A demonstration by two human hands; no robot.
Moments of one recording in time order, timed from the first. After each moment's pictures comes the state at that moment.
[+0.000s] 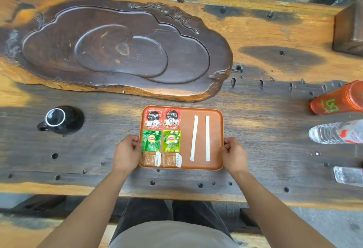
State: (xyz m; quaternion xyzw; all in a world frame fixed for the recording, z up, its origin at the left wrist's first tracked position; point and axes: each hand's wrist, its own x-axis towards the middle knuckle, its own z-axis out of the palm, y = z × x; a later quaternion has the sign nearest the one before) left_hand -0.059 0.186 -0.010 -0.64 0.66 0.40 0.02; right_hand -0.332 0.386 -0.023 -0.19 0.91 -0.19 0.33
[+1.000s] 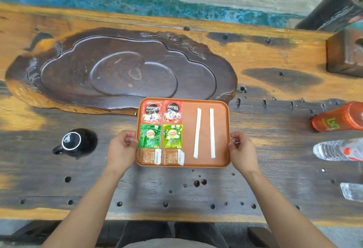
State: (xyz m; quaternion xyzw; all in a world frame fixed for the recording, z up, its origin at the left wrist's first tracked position) left_hand -0.061 0.105 0.053 -0.63 0.60 0.48 -0.12; right_hand -0.342 0.310 0.041 -0.21 0.89 -0.30 0.27
